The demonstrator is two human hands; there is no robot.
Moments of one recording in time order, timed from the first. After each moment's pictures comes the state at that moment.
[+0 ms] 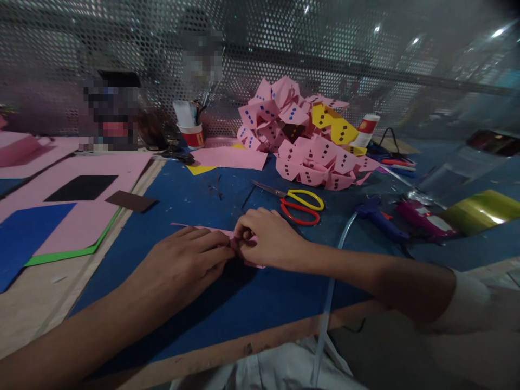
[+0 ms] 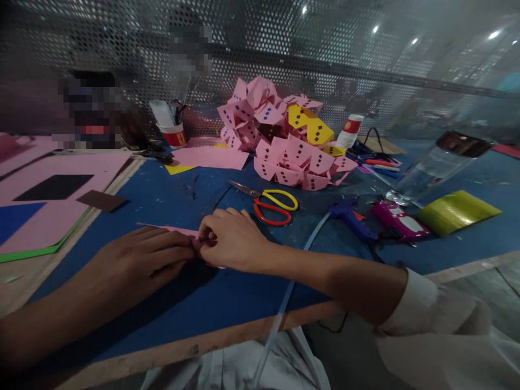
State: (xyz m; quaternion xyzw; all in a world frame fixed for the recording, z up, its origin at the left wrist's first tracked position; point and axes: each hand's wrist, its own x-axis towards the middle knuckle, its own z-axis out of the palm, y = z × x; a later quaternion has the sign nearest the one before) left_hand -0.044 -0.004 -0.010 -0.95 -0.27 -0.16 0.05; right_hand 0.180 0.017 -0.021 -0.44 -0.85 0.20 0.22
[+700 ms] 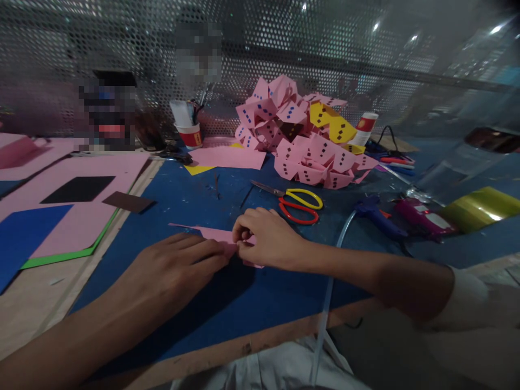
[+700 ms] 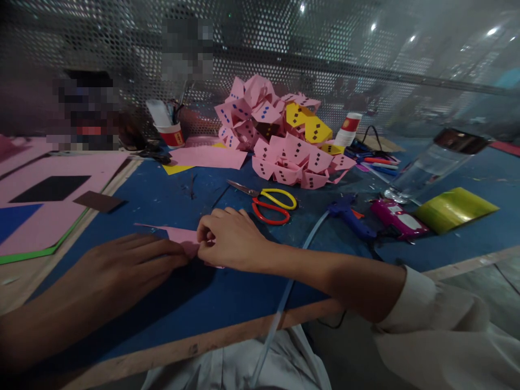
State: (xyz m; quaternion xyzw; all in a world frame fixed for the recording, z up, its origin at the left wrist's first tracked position) left_hand -0.057 -0.009 -0.007 -0.95 -0.24 -0.18 0.05; right_hand 0.179 0.016 -0.019 -0.44 -0.85 0.19 0.22
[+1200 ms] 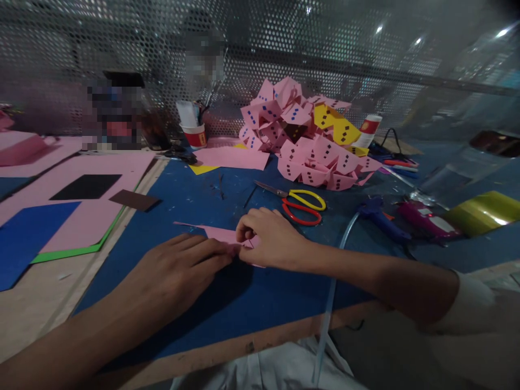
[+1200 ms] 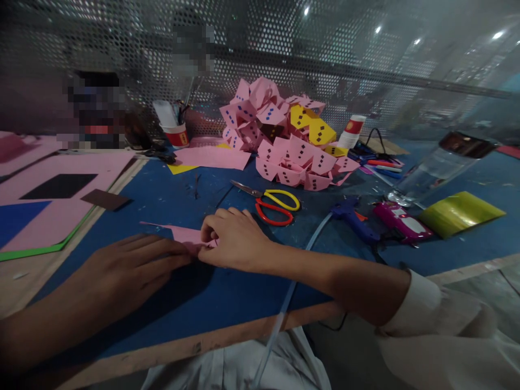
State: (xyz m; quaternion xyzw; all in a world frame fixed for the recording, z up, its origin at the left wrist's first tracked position) left_hand -0.058 -0.014 -0.012 -0.95 -0.24 -0.18 0.09; right_hand 0.179 0.016 -0.018 -0.43 -0.85 0.19 0.22
